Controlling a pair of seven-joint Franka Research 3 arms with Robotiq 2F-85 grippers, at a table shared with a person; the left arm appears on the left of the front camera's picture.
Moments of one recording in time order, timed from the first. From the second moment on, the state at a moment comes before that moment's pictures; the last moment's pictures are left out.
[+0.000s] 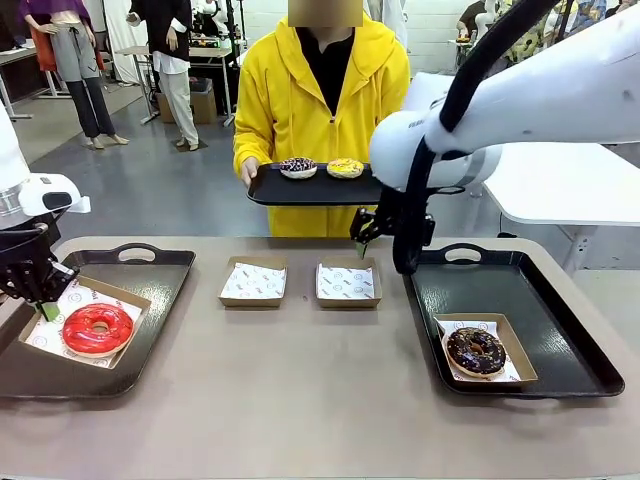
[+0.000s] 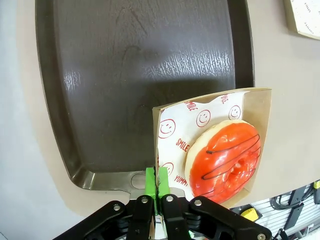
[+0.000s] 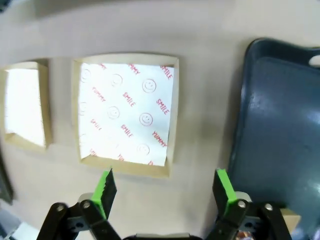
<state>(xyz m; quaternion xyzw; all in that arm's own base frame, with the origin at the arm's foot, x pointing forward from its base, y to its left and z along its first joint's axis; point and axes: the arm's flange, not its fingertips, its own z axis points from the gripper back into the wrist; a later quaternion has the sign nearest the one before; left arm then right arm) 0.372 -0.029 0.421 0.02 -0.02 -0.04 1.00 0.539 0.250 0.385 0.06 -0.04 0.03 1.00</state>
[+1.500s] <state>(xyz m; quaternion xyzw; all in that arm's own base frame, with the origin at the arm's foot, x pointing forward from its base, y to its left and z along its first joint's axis) 0.379 -0.028 0.393 0.01 0.02 0.03 1.00 0.539 0.269 0.334 0.03 -0.01 0.03 1.00</state>
